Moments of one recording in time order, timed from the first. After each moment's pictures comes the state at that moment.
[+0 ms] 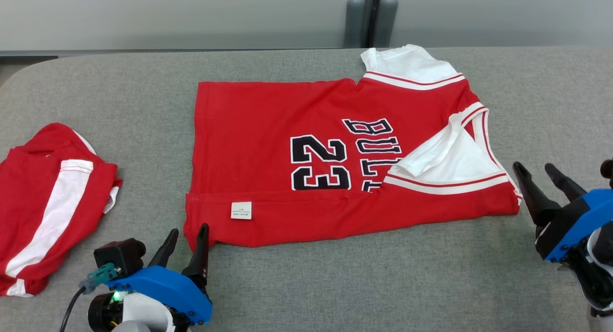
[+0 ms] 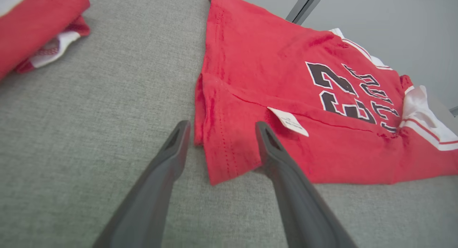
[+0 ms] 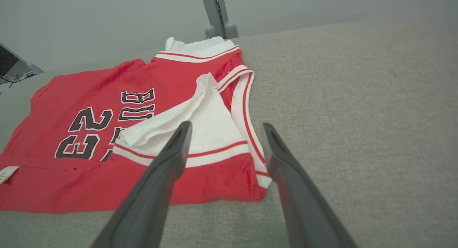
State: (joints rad) left arm -0.12 0.28 -0.35 0.23 -0.76 0.06 0.03; right arm -0.25 -0.24 -0.13 0.08 0.45 0.13 0.45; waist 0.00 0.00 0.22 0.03
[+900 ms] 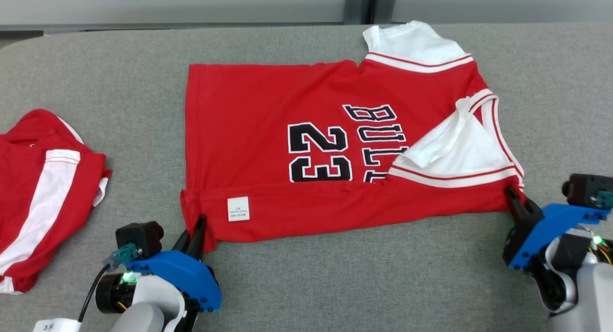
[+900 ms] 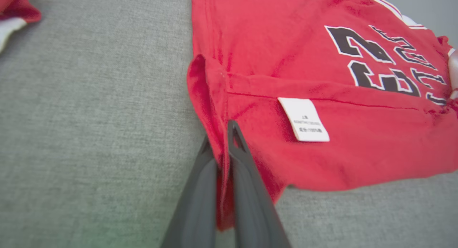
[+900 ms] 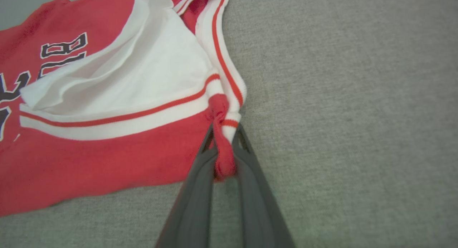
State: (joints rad) left arm -0.23 0.28 -0.43 0.35 -0.67 0.09 0.04; right arm -0.32 -0.05 -0.24 0.32 0.20 0.13 0.37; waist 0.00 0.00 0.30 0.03
